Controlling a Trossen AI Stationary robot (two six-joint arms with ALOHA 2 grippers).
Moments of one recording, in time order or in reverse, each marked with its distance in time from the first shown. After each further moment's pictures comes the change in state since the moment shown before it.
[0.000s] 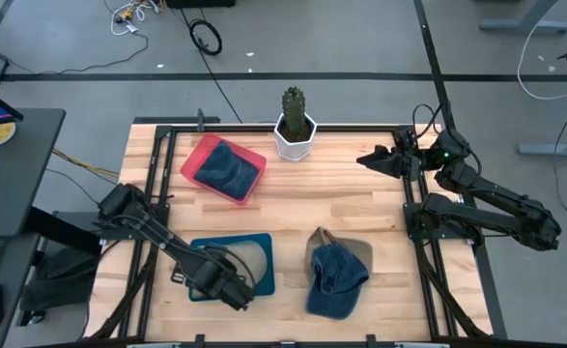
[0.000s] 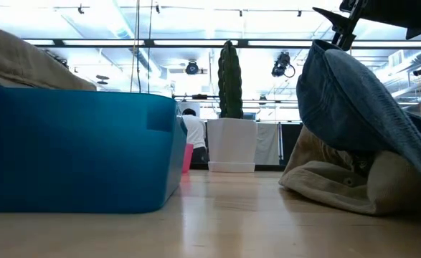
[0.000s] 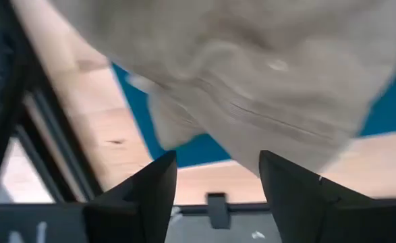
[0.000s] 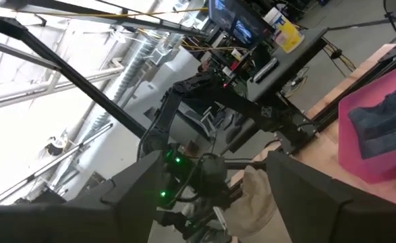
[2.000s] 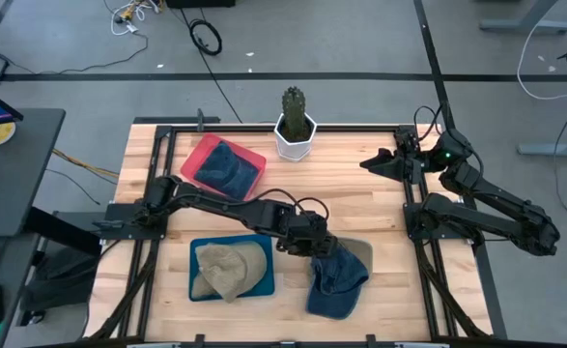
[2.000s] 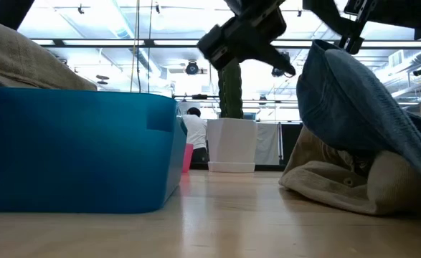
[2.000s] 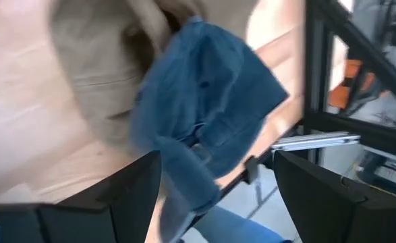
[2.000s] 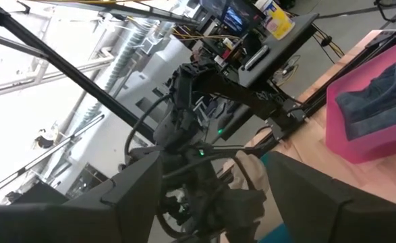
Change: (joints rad) left arm 0.419 0.246 0.202 0.867 -0.025 0.459; right arm -0.033 -0.057 0.000 -0.128 -0.049 -0.037
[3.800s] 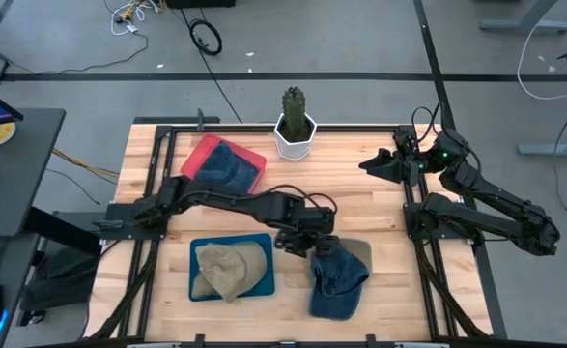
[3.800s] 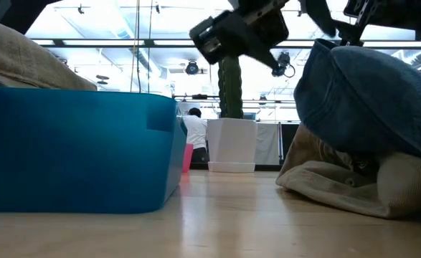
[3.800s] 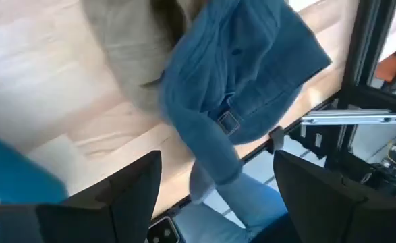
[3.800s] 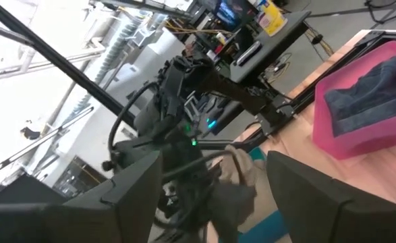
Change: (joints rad) left arm 0.041 0.091 0.206 -0.273 0.183 0.036; right arm 0.000 0.003 0.000 -0.052 -0.003 -0.075
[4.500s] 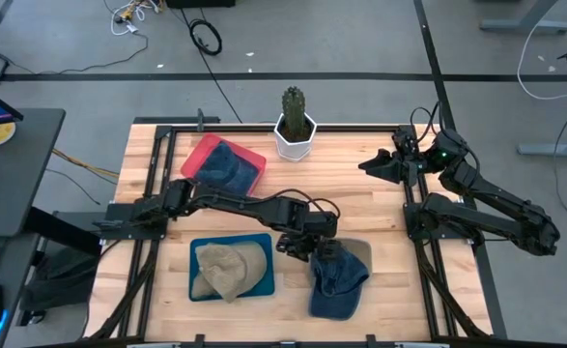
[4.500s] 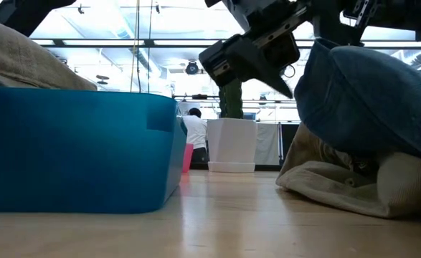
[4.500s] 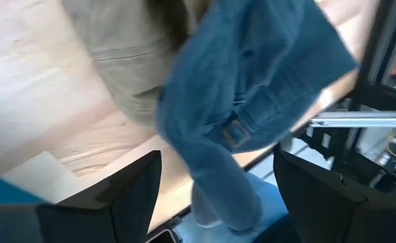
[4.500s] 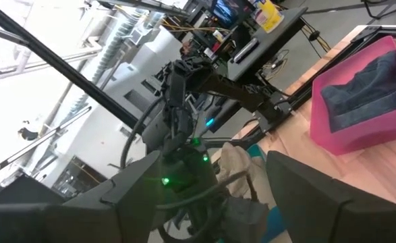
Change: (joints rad) left arm -0.001 0.064 -0.013 0.067 0.042 0.003; right arm 0.000 0.002 0.000 -0.016 0.003 0.000
